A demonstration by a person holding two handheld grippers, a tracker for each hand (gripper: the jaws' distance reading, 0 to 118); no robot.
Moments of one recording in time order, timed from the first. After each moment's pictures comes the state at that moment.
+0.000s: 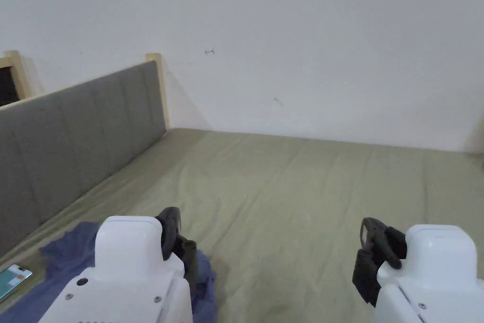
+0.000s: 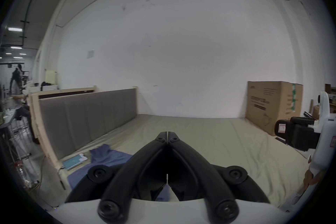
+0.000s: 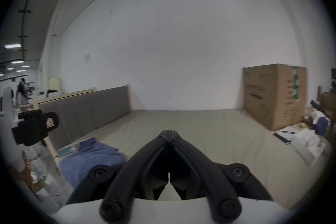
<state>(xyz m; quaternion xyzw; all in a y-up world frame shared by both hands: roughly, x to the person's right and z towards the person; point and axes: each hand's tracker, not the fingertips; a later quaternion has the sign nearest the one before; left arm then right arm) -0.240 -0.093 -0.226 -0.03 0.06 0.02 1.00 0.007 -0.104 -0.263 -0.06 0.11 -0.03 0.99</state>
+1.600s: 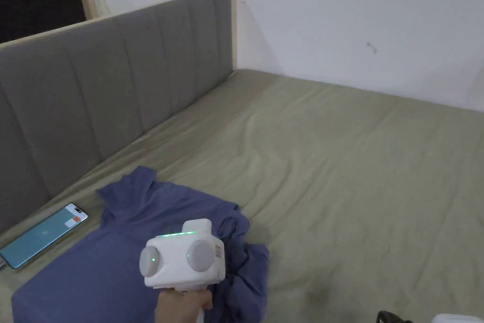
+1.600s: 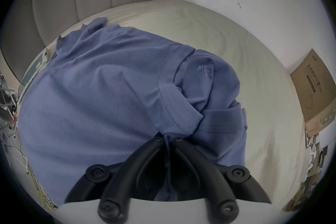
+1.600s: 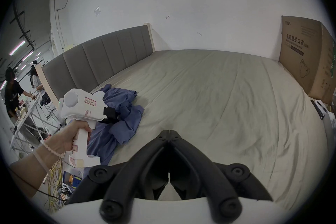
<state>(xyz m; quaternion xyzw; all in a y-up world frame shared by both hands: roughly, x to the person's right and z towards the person) -0.384 -0.321 -0.494 -0.47 0.11 0.18 0.86 -0.048 -0.212 -0.351 -0.29 0.18 -0.02 0.94</state>
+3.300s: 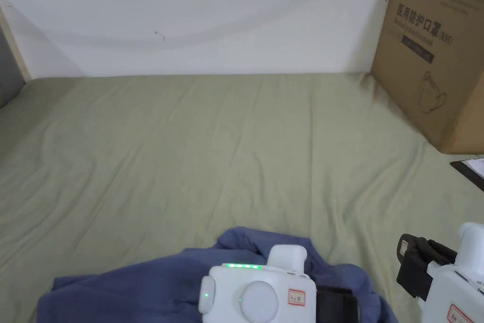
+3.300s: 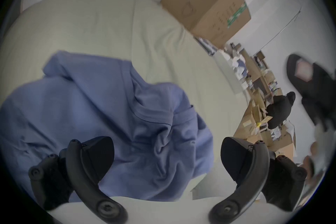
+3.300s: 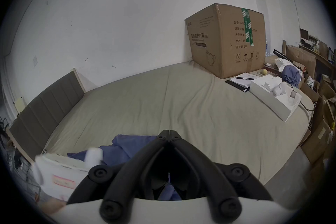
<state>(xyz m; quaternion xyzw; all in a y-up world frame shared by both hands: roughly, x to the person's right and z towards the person) 0.012 -0.259 -0.394 -0.49 -0.37 0.11 0.78 0.202 -0.171 -0.268 -0.23 -0.10 -0.12 0.96</state>
